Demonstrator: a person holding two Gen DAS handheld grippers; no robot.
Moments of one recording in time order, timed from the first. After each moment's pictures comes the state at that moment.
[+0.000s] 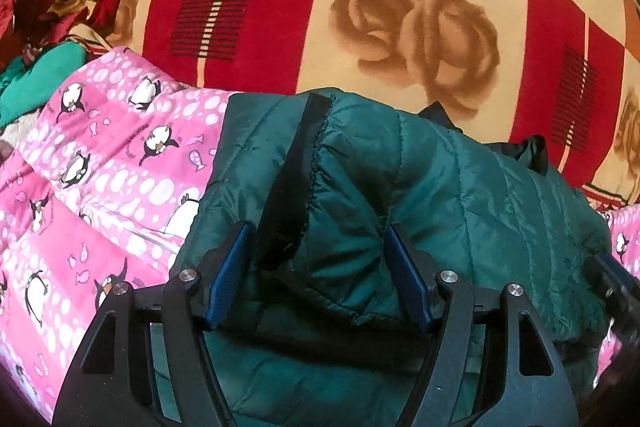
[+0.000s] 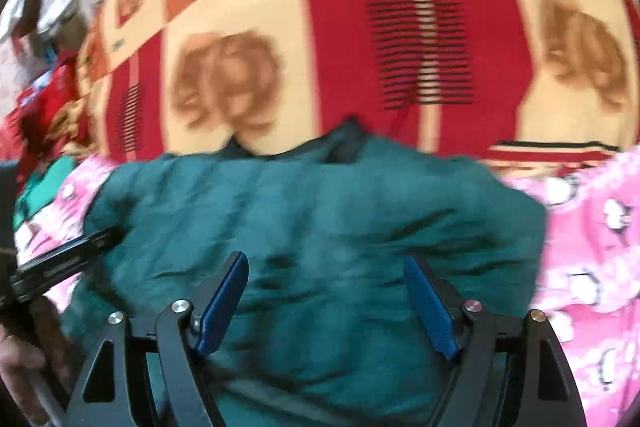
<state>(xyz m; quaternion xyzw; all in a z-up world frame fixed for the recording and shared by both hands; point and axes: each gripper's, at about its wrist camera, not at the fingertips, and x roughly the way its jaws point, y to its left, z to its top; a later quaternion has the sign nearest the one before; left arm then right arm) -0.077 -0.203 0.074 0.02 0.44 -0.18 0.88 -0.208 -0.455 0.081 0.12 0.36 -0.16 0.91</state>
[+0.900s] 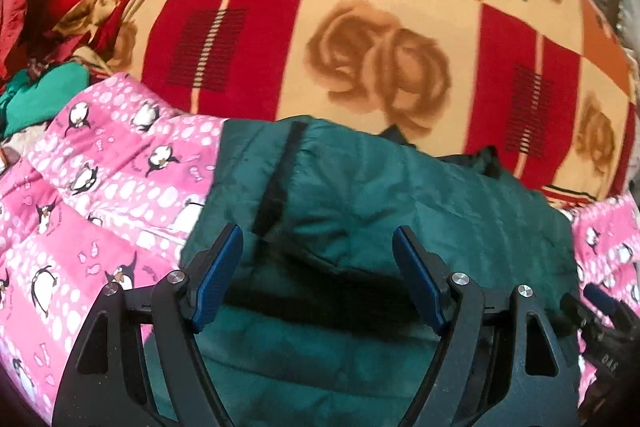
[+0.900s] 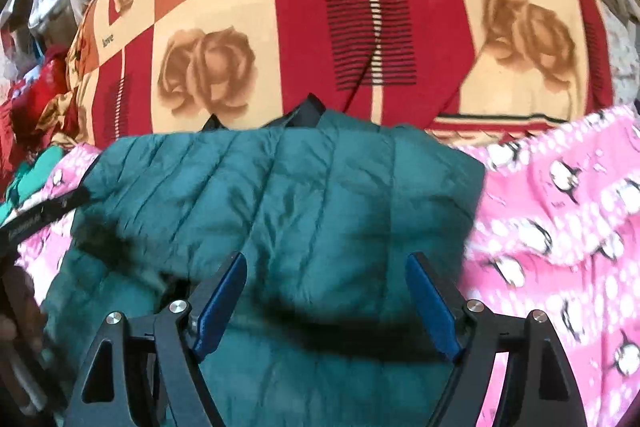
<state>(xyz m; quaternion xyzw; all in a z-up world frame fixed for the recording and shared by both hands) -0.124 -0.187 0.104 0.01 0.38 -0.22 0.90 -0.280 -0.432 0.082 0.11 0.36 -0.18 0.91</state>
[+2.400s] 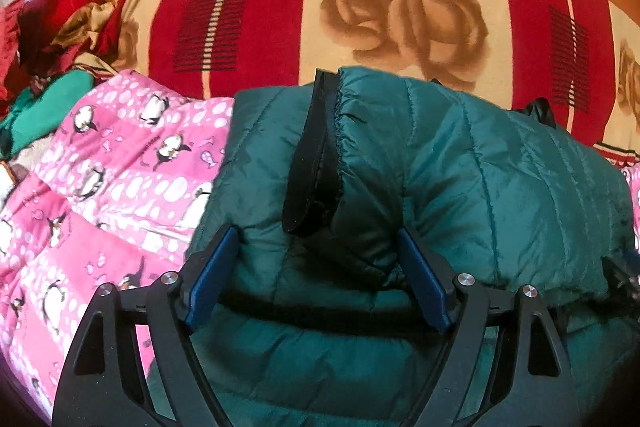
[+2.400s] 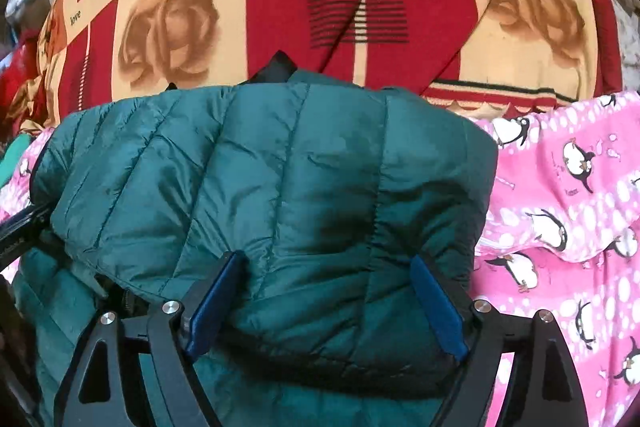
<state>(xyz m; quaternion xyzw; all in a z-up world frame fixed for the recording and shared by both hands) -0.106 -0.195 0.063 0.08 0.39 -0.18 0.90 -0.245 -0.455 0.047 0.10 0.40 -0.21 0.89</state>
